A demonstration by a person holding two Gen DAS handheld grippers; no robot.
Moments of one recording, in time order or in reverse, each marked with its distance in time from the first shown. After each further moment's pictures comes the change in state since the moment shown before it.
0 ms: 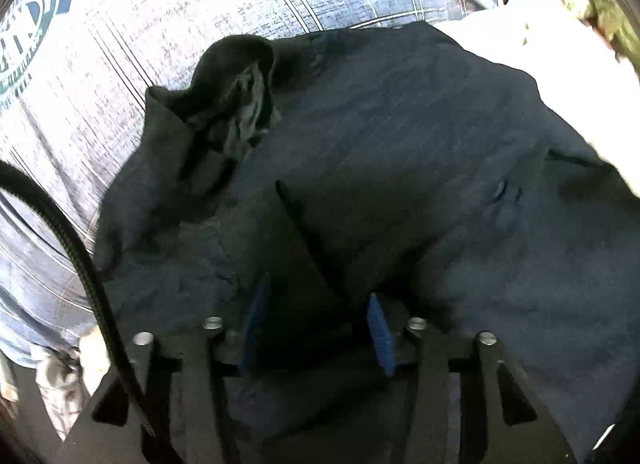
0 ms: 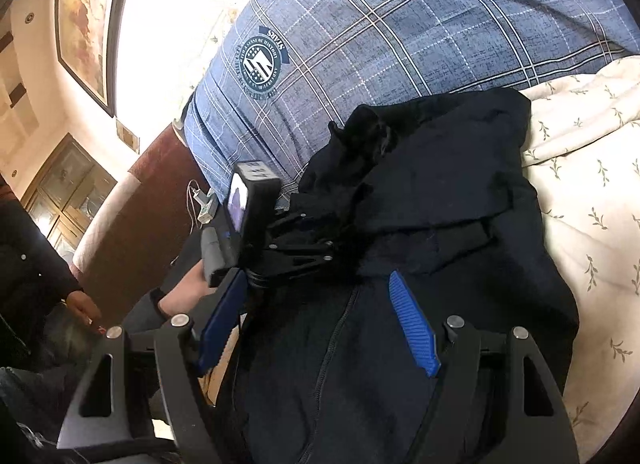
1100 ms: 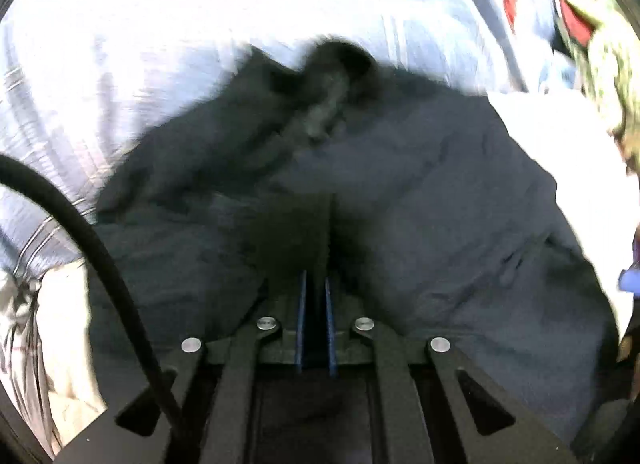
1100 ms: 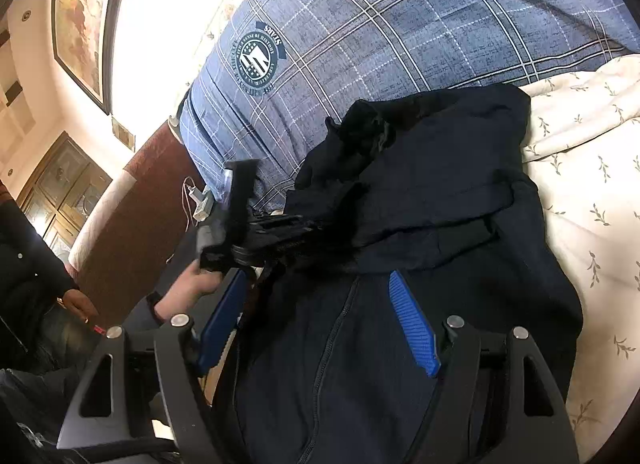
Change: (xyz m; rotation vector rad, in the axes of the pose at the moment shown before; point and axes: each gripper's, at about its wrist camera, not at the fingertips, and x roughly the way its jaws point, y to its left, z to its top) left arm -0.018 0.074 -0.023 -0.396 -0.066 -0.135; right arm 0.005 0.001 -0.001 0.004 0.012 -0.015
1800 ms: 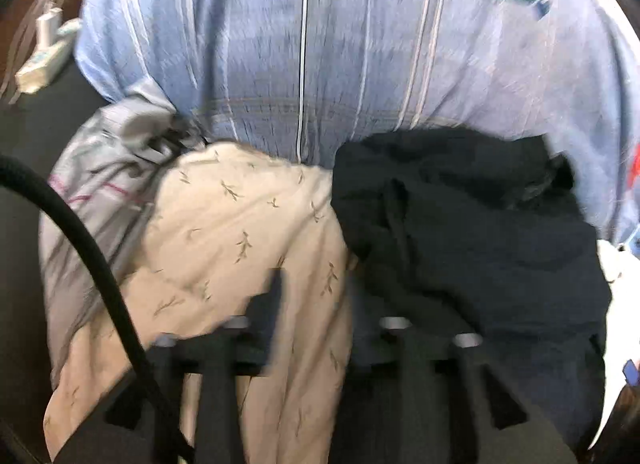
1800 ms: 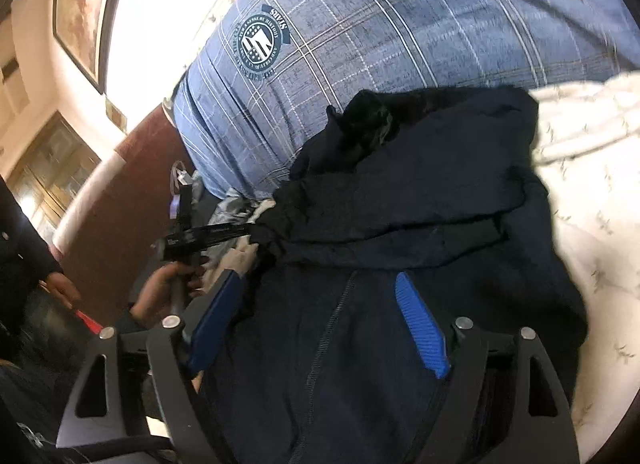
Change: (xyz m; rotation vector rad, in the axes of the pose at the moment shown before) left arm -0.066 0.150 -0.097 -0.509 -0.113 0.205; right arm 0.011 0.020 -0.002 -0.092 0.025 -0.078
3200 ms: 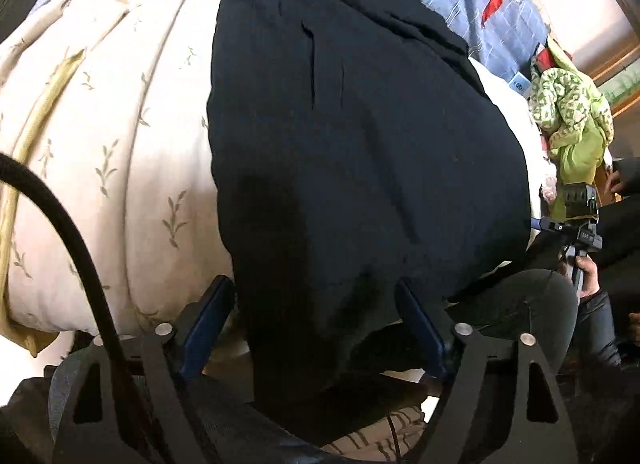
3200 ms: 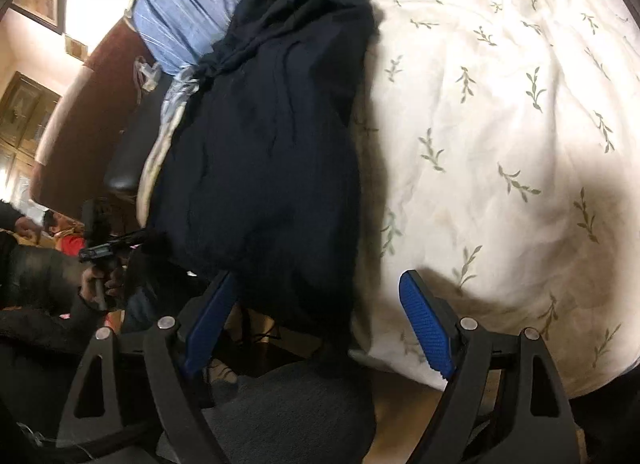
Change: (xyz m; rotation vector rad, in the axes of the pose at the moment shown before) left arm -0.094 -0.007 -0.298 0.112 0.336 -0.403; right arm -0.129 -0.099 -0.163 0.084 0.402 -0.104
